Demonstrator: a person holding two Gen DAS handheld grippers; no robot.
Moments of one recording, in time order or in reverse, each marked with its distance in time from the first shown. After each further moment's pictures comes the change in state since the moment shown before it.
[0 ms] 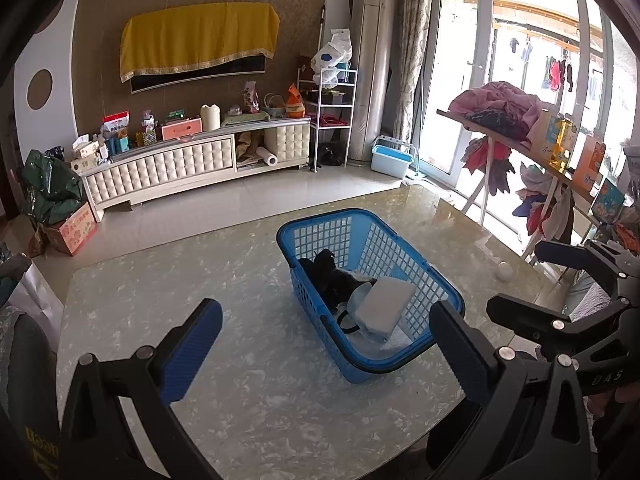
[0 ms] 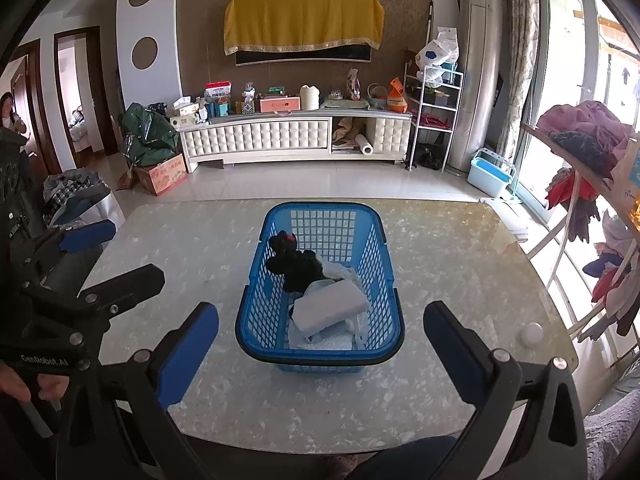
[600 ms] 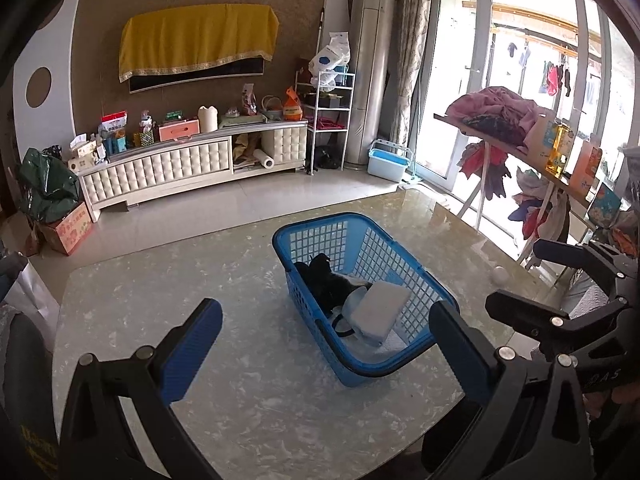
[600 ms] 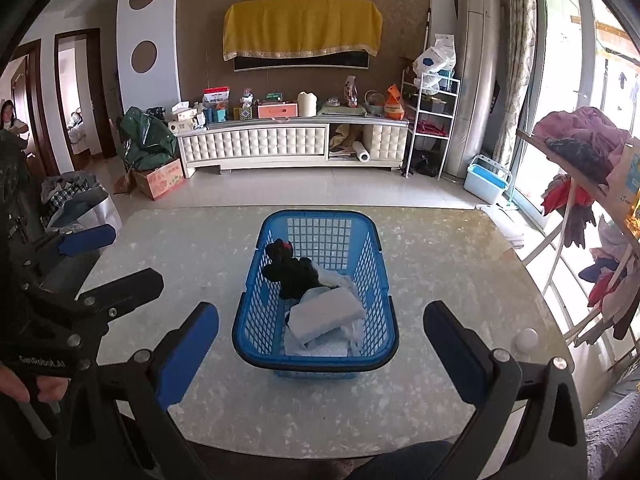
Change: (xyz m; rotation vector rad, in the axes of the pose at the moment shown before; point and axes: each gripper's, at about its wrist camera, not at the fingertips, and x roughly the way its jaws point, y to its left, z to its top) left arm 0.003 0.002 0.003 -0.007 -0.010 -0.015; right arm 0.000 -0.003 0.003 -0.005 -0.026 -0.013
